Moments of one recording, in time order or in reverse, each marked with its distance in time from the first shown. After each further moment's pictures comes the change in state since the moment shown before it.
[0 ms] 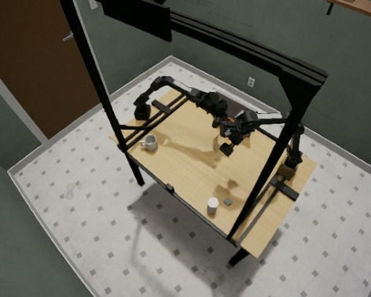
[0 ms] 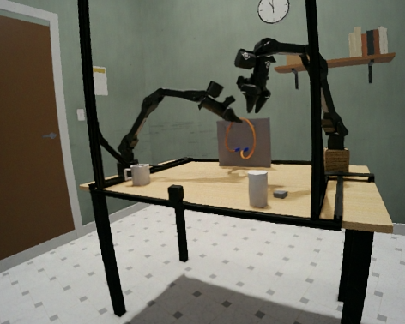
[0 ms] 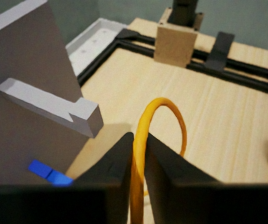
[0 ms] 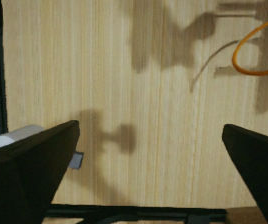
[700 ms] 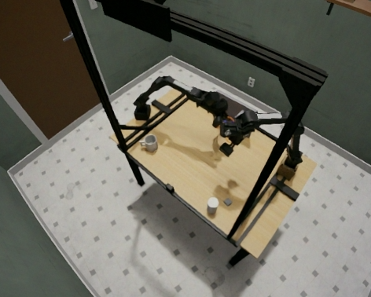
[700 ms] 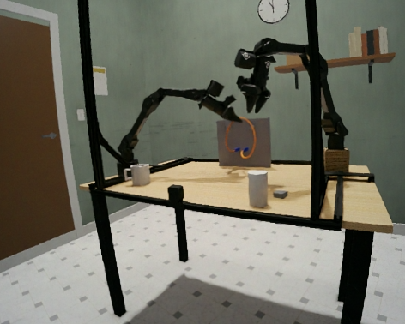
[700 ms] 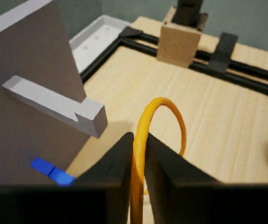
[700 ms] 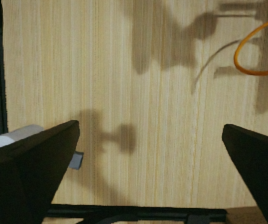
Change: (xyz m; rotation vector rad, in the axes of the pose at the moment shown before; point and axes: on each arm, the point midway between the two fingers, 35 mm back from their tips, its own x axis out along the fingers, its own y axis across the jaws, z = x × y) left arm -0.001 0.003 0.002 -0.024 0.013 0.009; right arm 0.000 0.000 0.000 0.000 0.000 0.000
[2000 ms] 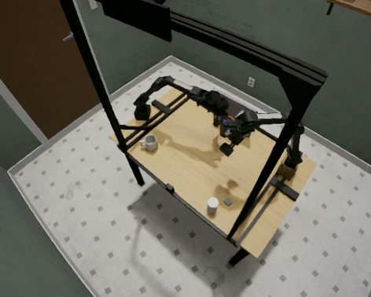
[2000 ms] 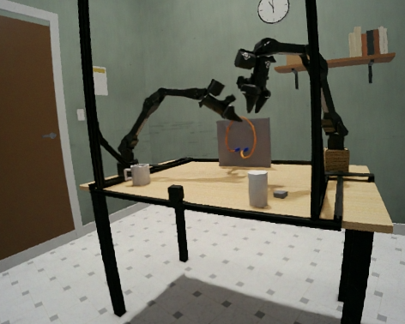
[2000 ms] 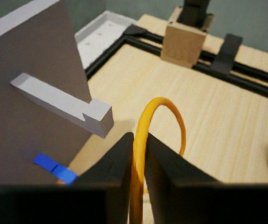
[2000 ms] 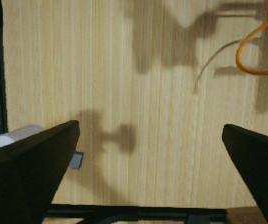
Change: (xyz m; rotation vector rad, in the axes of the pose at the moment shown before) left arm -0.001 0.004 0.003 -0.030 0.016 0.012; right arm 0.000 0.000 0.000 0.000 0.000 0.000
